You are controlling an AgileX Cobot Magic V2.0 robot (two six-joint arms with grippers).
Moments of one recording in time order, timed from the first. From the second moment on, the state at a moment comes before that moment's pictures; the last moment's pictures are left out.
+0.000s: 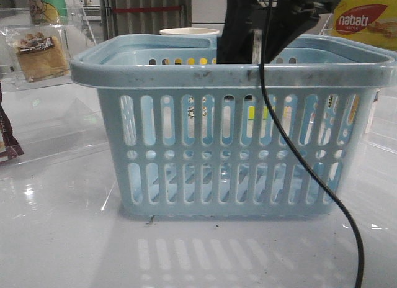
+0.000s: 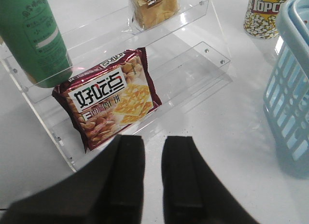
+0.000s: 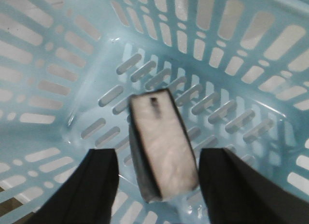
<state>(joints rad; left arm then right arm) -0.06 0.65 -0.69 -0.01 0.67 0.06 0.42 1.70 -1.50 0.23 0.90 -0.06</state>
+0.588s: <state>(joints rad) -0.06 0.65 -0.69 -0.01 0.67 0.06 0.44 1.28 -1.27 0.19 0.83 -0.19</state>
